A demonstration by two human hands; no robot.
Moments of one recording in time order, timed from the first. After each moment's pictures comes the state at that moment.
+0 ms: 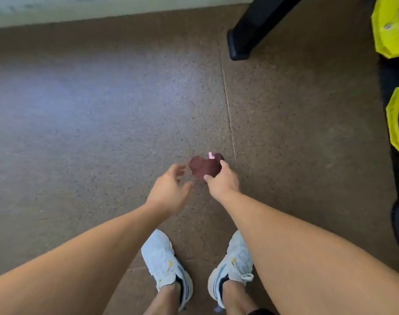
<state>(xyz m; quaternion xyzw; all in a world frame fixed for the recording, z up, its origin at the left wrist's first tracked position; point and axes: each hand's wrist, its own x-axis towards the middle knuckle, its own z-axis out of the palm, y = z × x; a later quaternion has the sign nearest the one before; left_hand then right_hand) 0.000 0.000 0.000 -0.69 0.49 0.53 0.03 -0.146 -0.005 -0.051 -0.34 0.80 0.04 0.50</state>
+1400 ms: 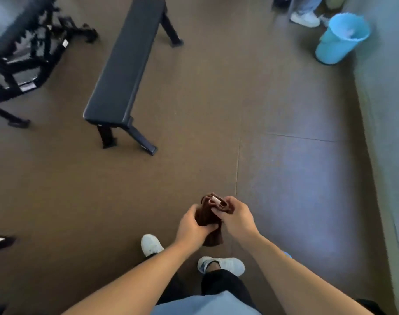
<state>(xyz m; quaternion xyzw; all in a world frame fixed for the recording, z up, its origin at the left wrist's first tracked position) -0.066 0.528 0.491 -0.77 -0.28 0.25 -0.52 -0.019 0.382 0.502 -0.80 0.12 0.31 0.50</state>
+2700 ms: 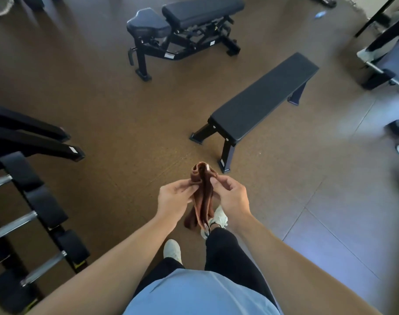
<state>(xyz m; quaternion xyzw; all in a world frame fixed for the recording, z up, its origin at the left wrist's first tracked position) -0.220 0.956 0.571 -0.46 -0.48 -0.15 -0.73 -0.102 0.858 0.582 -0.78 -0.06 0.36 0.50</state>
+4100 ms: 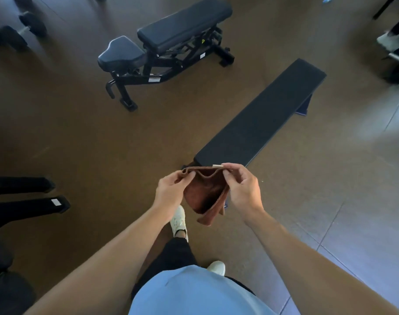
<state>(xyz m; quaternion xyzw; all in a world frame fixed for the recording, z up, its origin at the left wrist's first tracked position) 0.115 1.125 0.575 -0.53 -0.49 -0.10 -0.69 0.244 0.995 0.588 -0.78 -0.12 0.31 0.53</state>
